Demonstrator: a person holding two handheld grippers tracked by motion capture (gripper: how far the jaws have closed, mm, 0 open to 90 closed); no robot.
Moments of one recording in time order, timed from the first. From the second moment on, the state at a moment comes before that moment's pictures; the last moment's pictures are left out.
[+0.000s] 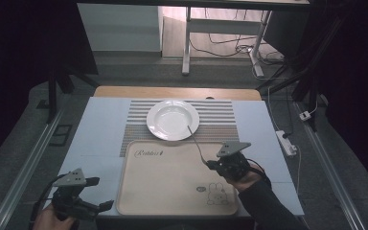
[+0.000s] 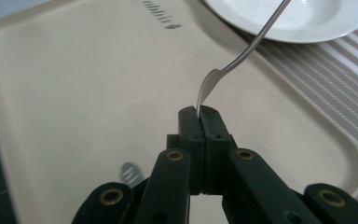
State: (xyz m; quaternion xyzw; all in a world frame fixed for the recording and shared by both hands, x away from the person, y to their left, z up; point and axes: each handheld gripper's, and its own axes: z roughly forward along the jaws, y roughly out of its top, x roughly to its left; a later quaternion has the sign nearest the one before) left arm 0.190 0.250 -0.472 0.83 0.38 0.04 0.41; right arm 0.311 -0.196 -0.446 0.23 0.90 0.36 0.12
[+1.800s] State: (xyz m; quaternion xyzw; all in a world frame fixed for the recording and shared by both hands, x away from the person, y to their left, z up) left arm 0.310 0.092 -0.476 0.95 0.00 -0.02 0.31; right arm 0.252 -0.154 -0.451 0.04 0.94 0.34 -0.01
